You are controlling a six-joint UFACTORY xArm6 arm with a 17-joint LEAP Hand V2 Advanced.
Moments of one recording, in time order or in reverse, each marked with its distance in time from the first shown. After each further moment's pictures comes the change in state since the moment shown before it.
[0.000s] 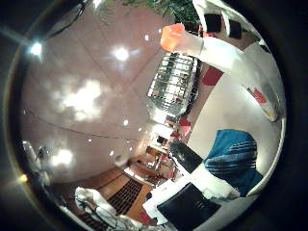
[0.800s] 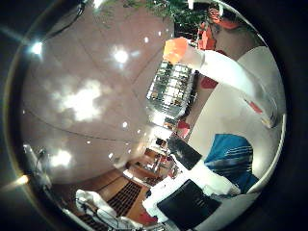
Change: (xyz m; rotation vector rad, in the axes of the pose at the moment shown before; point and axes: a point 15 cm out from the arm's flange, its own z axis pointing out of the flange) arm 0.004 -0.019 -0.009 0.018 0.010 0.008
